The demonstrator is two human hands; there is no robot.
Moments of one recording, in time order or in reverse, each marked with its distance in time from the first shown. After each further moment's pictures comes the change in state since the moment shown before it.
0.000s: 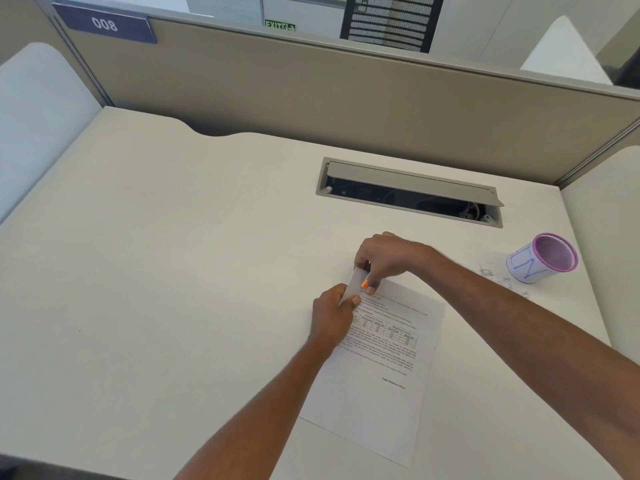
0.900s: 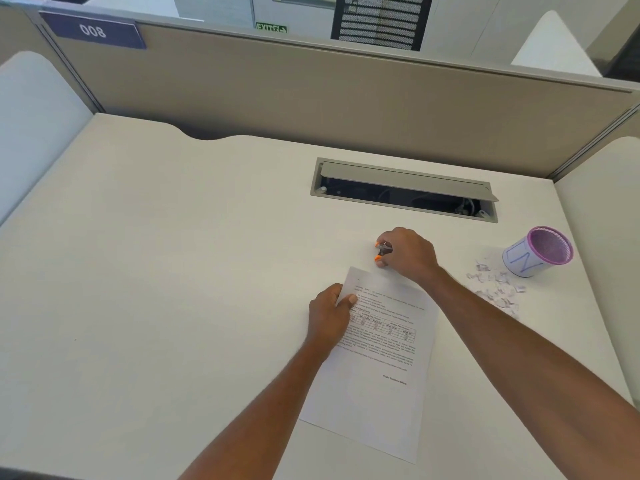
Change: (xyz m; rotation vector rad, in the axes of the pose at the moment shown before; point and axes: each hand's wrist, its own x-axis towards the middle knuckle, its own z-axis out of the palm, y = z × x) left_hand -0.005 0.004 -0.002 -0.008 0.004 -0.009; right_hand 0.008 0.051 0.048 0.164 0.531 0.370
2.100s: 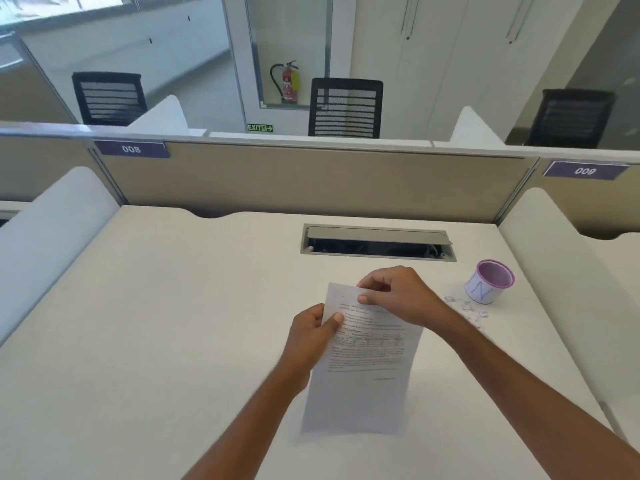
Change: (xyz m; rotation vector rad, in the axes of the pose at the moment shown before) left_hand -0.112 0.105 -0.077 -0.265 -0.198 0.134; right_hand -0.160 -0.037 -0.127 0.611 0.048 -0.186
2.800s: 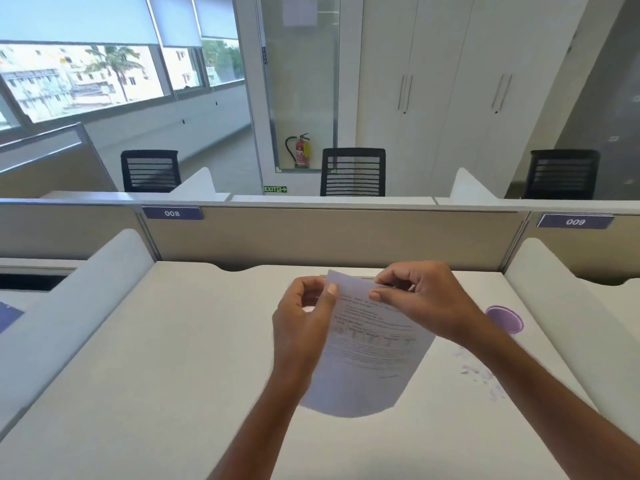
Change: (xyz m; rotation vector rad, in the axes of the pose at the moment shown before) left_hand -0.072 0.131 -0.020 0.093 0.354 0.483; right_hand -0.064 -0.124 -0.067 0.029 0.297 -0.352
